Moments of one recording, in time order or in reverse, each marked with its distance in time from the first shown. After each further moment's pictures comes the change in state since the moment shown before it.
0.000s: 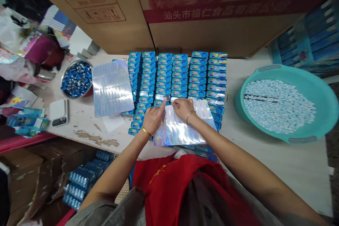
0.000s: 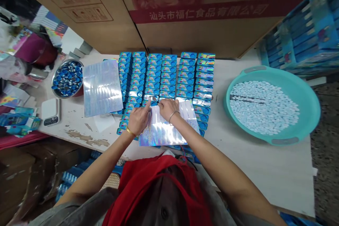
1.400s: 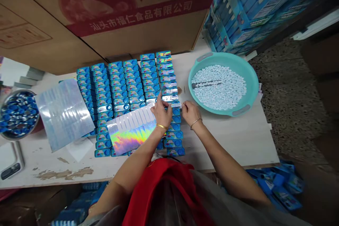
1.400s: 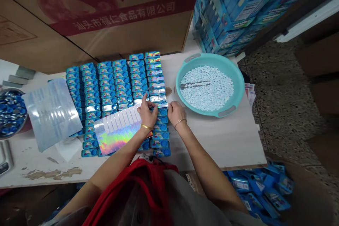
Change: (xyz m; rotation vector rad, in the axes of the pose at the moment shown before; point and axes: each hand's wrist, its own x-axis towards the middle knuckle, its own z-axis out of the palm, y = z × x) left_hand 0.122 0.178 0.077 -0.606 0.167 -0.391; right_hand -0.077 0.174 -0.053 0.167 0.421 0.329
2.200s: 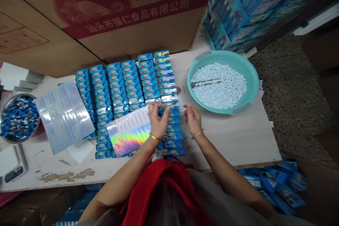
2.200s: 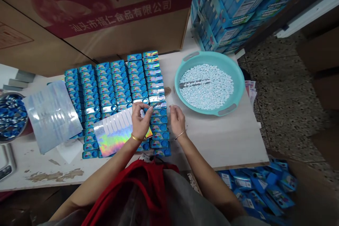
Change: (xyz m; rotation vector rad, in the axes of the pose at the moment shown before) left_hand -0.011 0.023 -0.045 -0.241 0.036 0.051; right_hand -0.035 -0.007 0.004 0.613 0.115 0.244
